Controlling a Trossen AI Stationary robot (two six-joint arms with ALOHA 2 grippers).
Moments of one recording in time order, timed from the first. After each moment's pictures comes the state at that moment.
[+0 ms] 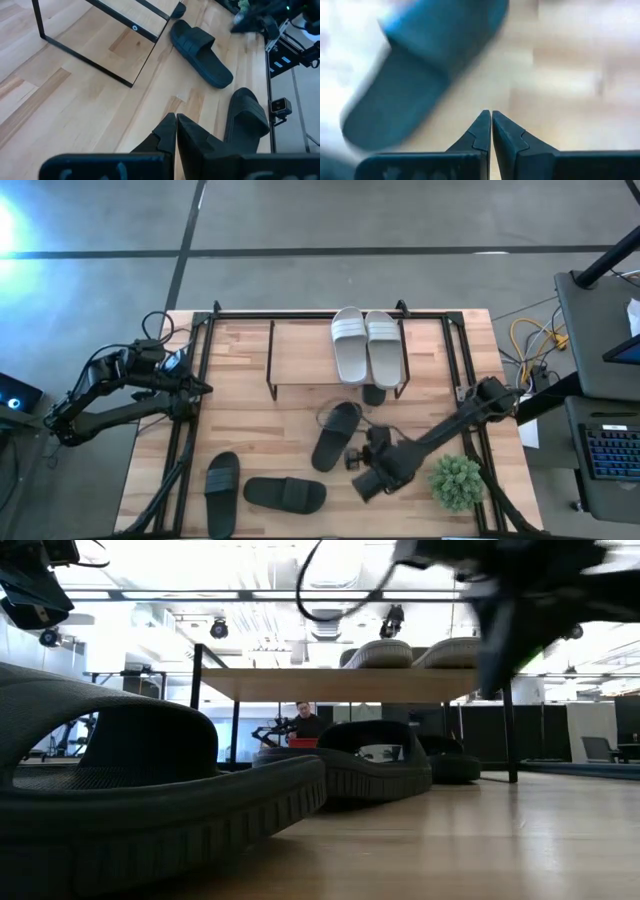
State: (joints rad) left arm 0.44 0.32 0.78 -1.19 0.32 -0.27; right arm 0.57 1.96 1.52 -1.14 0.47 2.03
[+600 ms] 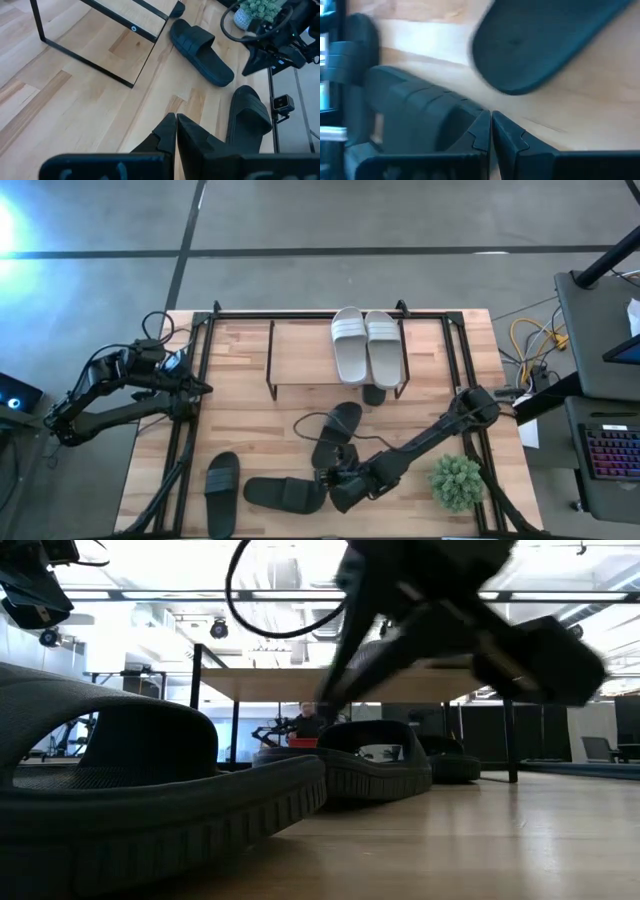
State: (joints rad) left arm 0.44 0.32 0.78 -1.19 0.32 -0.25; right arm 0.56 2.09 1.52 -0.46 0.42 1.88
